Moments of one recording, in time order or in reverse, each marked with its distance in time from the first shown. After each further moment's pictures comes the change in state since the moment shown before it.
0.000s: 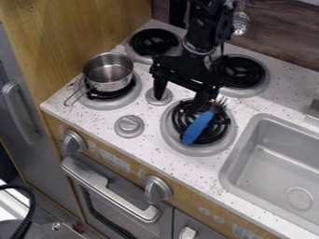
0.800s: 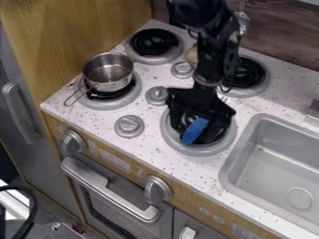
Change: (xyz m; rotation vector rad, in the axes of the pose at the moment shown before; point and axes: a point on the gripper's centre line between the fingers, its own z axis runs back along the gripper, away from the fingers) arm -0.010 -0.040 -0.044 -0.119 0.055 -0.058
